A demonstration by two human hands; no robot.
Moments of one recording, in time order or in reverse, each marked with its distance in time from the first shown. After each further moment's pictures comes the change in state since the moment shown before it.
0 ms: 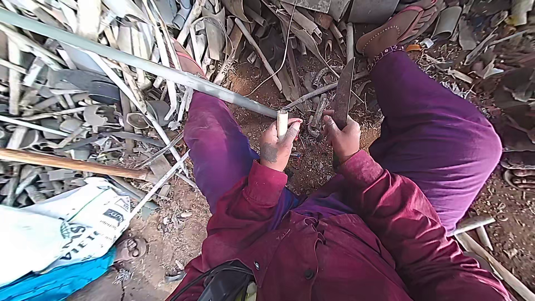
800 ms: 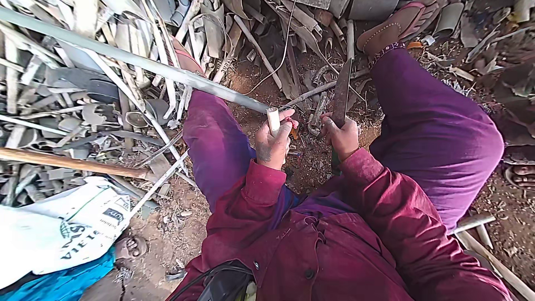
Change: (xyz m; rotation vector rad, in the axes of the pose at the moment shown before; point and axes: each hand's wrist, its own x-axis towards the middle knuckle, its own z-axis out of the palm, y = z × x) left_hand -0.001 0.007 0.000 -0.157 0.064 -0.047; right_hand 0.002 0.000 0.002 0.021 -0.043 0.132
